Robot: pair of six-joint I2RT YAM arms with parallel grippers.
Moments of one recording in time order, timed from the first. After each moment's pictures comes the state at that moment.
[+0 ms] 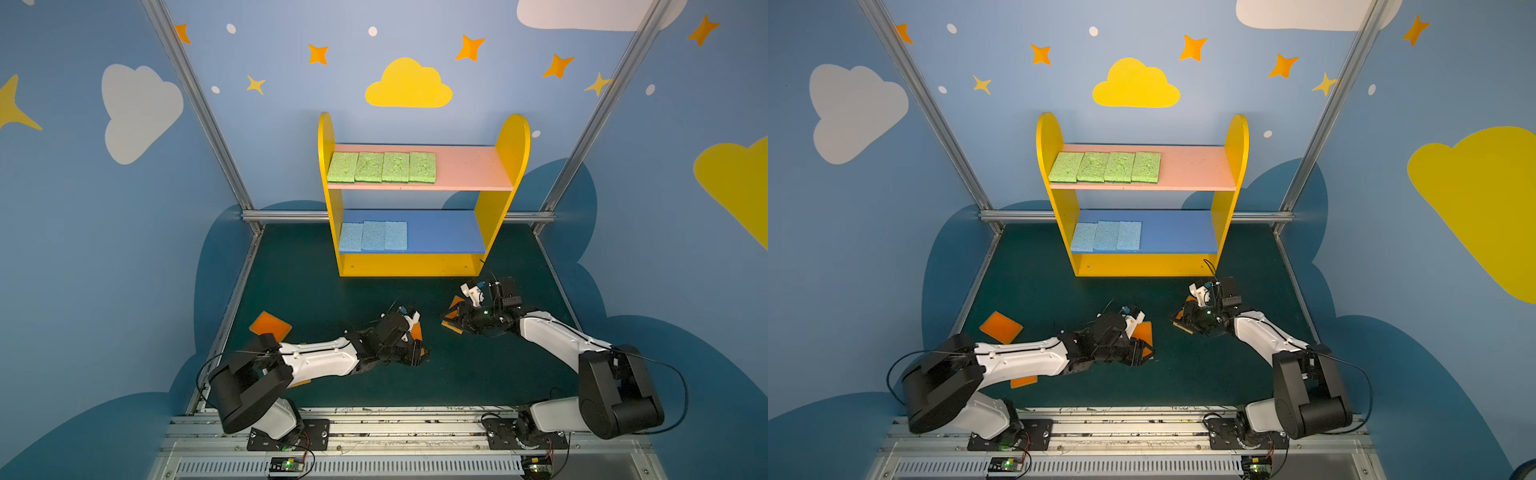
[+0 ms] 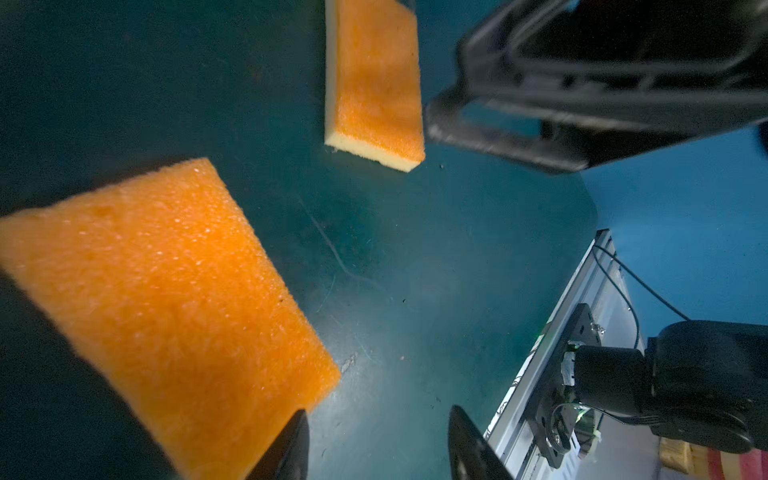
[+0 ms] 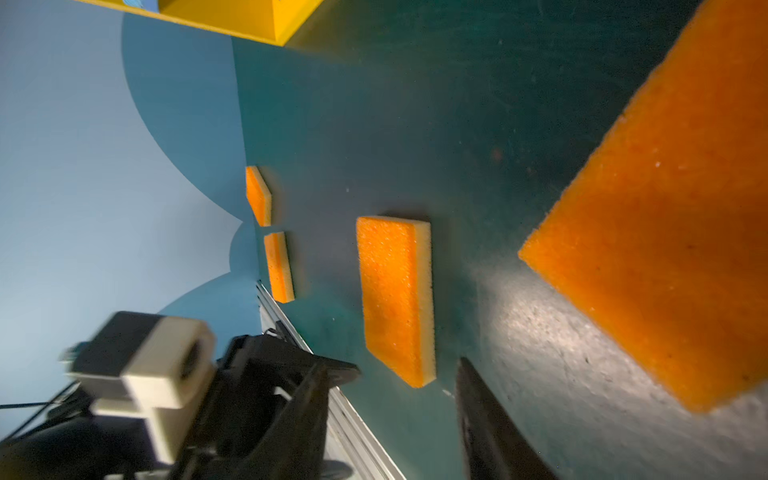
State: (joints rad) left arm -0.96 1.46 0.68 0.07 0.19 -0.70; right arm 0.30 1.42 0.69 -0.27 -0.77 0.58
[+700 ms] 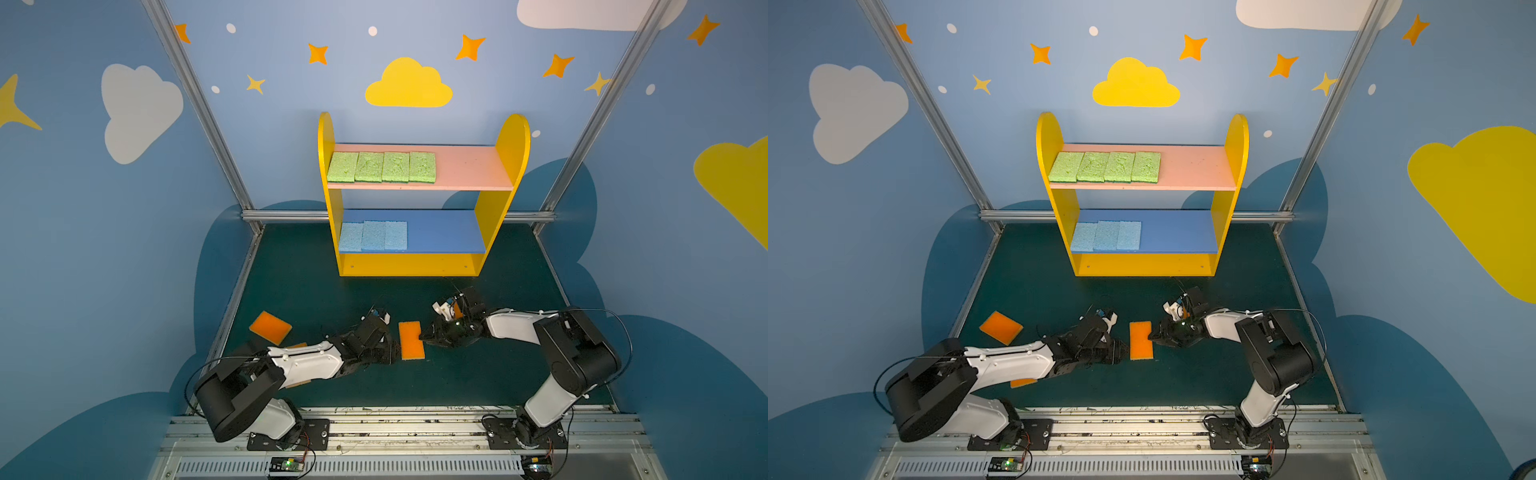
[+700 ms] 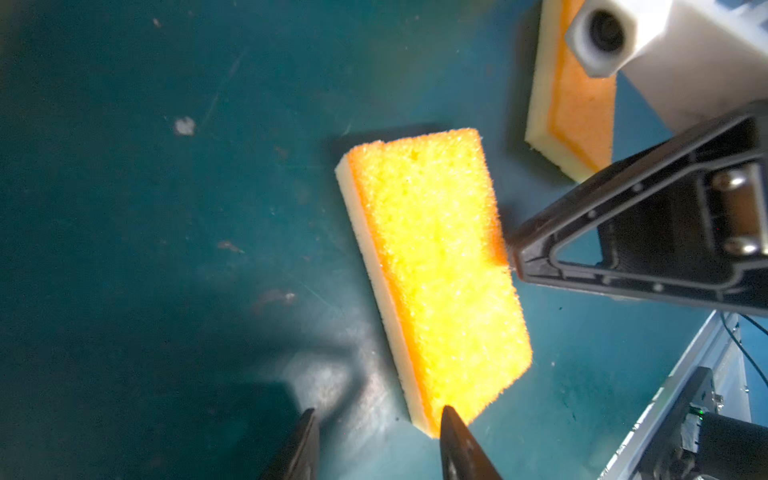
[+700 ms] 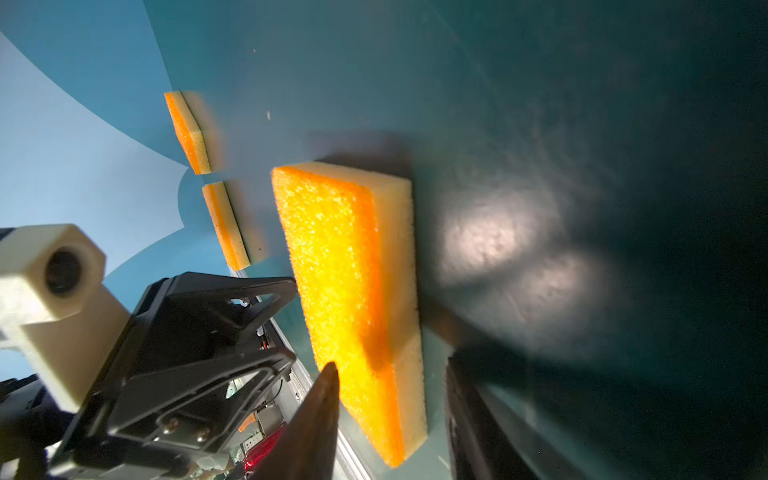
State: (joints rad) left arm -0.83 1.47 0.54 0.07 0.12 -0.73; right arm 0.49 1.69 0.72 -0.11 -0.76 0.65
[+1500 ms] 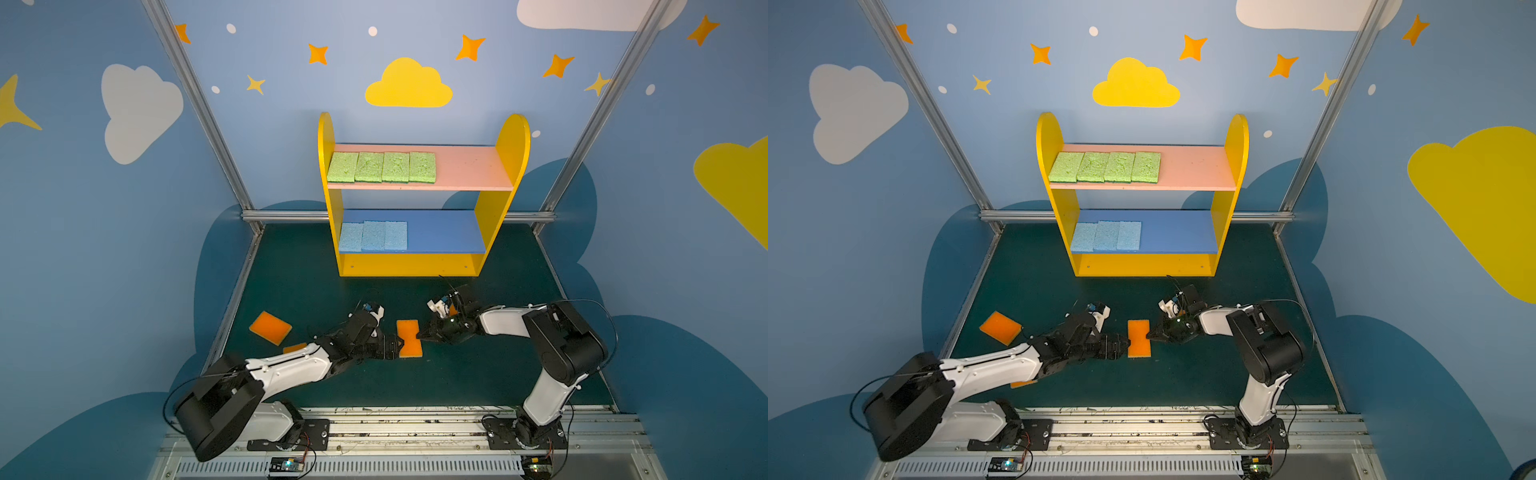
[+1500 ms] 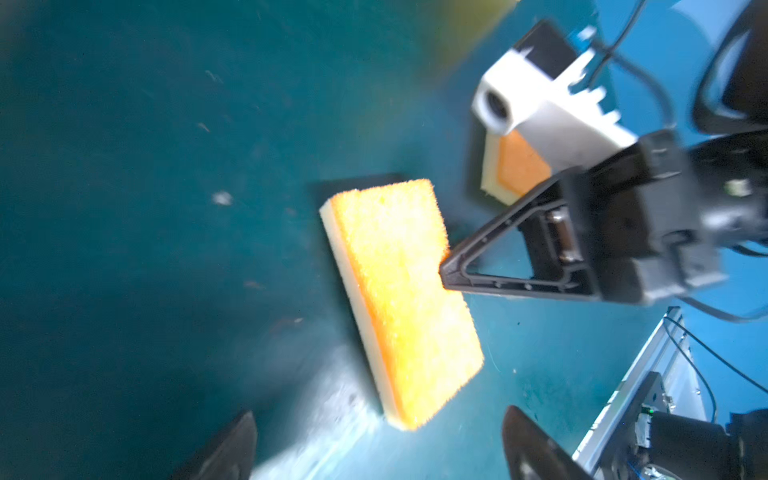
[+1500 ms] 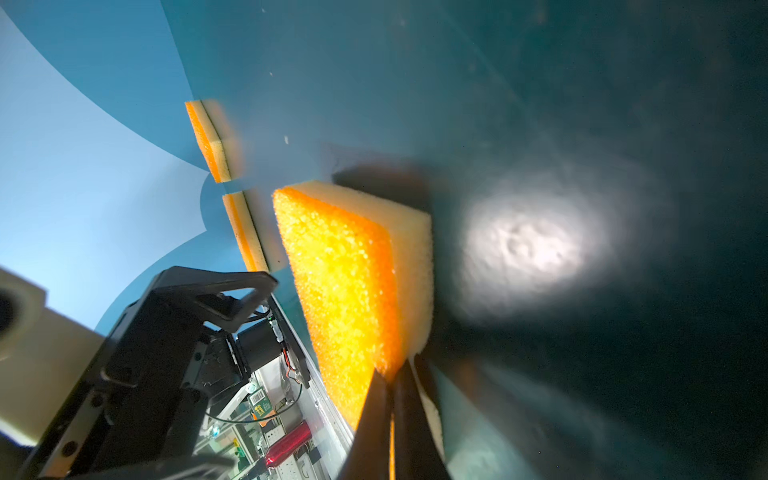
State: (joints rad) left arm -0.76 1.26 0.49 0.02 0.12 -0.68; right arm 0.52 1.78 0.77 -0.03 -0.80 0.73
